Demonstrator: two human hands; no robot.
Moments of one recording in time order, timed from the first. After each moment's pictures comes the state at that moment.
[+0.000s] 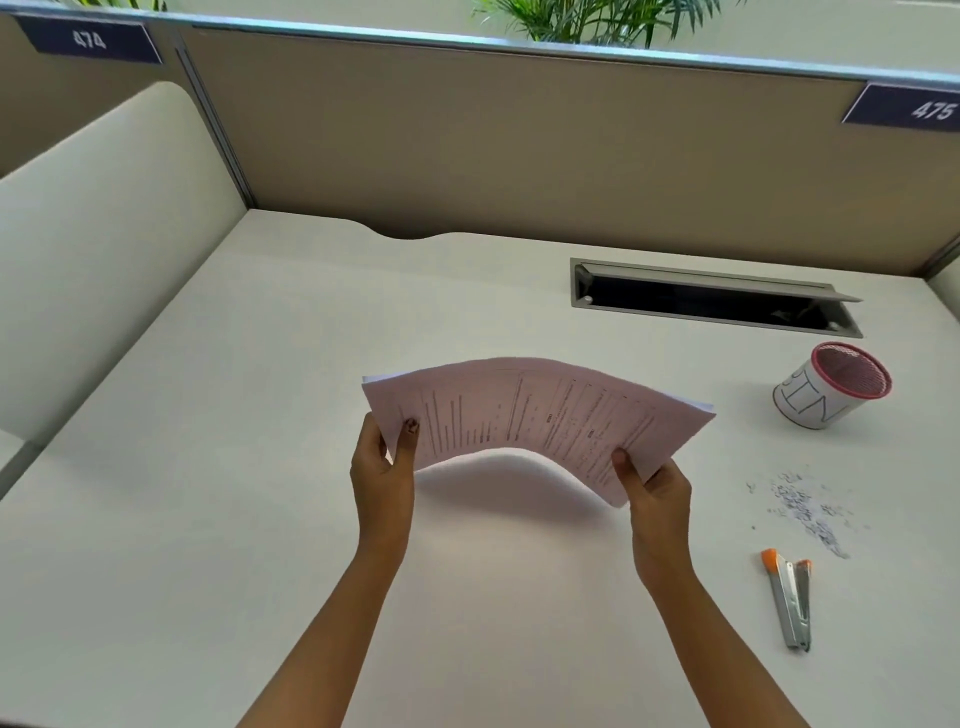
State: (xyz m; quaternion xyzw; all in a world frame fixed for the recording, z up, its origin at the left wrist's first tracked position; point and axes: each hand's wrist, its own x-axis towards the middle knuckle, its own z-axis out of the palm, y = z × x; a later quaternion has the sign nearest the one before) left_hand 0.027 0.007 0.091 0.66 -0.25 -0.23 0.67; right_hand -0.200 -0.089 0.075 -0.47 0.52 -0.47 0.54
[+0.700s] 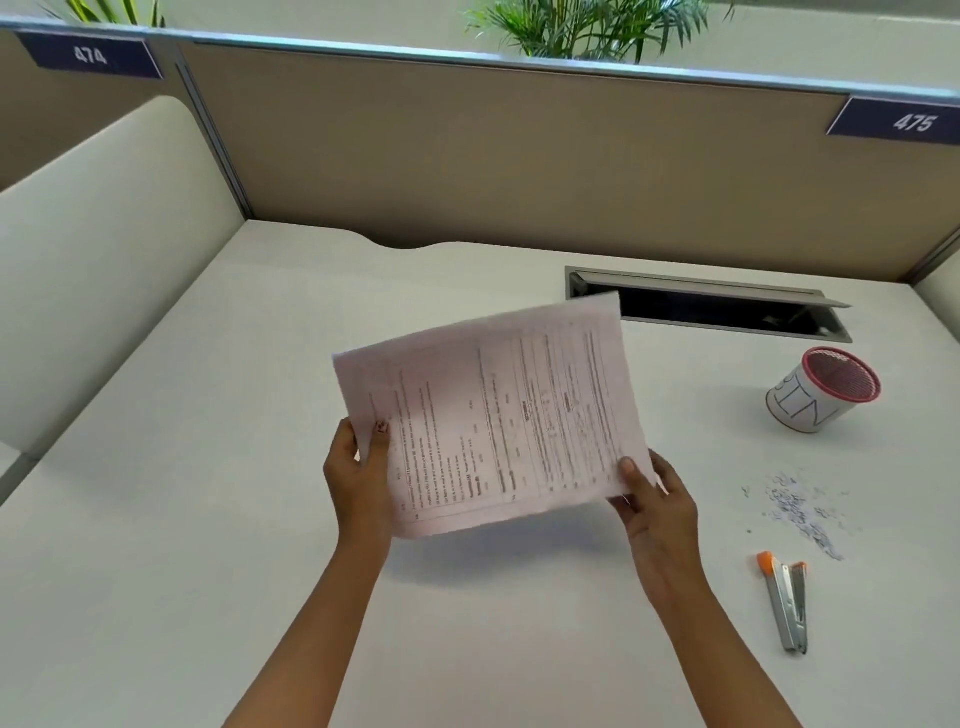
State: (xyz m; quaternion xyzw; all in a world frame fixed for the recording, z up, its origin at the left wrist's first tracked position) left_hand 0.042 0.006 0.093 0.68 -0.18 -0.21 0.68; right_hand -0.208 -0.078 0.089 -0.31 0.45 -0.49 0.68
